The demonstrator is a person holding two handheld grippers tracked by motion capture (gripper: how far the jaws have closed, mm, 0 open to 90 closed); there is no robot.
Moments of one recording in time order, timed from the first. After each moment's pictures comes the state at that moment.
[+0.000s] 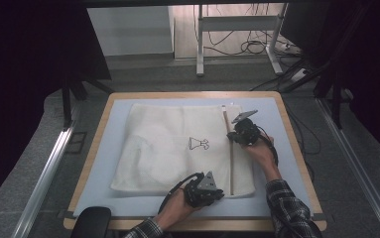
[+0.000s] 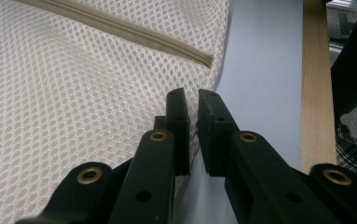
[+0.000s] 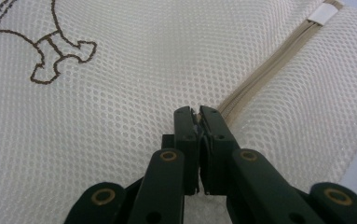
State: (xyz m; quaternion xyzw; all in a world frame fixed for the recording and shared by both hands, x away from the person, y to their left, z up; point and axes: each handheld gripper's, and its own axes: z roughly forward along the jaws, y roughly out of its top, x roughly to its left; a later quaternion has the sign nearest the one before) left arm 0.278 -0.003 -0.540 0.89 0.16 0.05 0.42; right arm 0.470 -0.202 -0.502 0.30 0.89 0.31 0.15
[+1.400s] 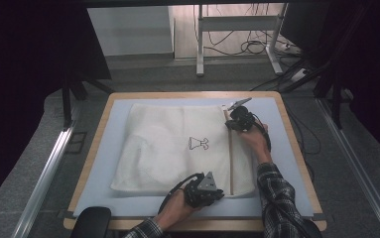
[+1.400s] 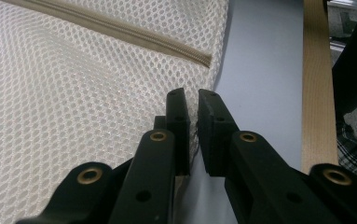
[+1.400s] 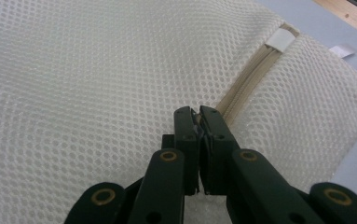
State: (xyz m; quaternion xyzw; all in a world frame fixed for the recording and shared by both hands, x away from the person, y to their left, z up) left arm 0.277 -0.003 -0.540 0.89 0.16 0.05 0.42; right arm 0.525 -0.191 -0.505 0.32 0.89 0.29 0.16
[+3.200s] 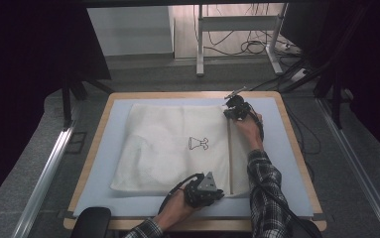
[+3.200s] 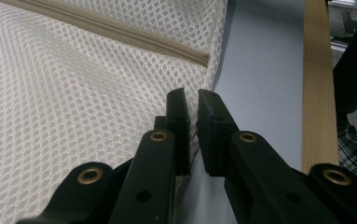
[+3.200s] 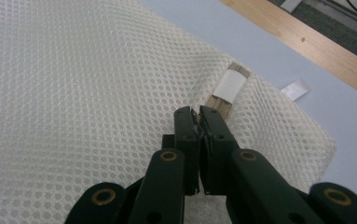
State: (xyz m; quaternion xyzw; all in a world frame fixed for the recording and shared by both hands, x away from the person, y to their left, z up) left arm 0.276 -0.003 -0.540 0.89 0.16 0.06 0.42; right arm 0.573 -0.178 -0.505 0.36 0.87 0.28 0.19
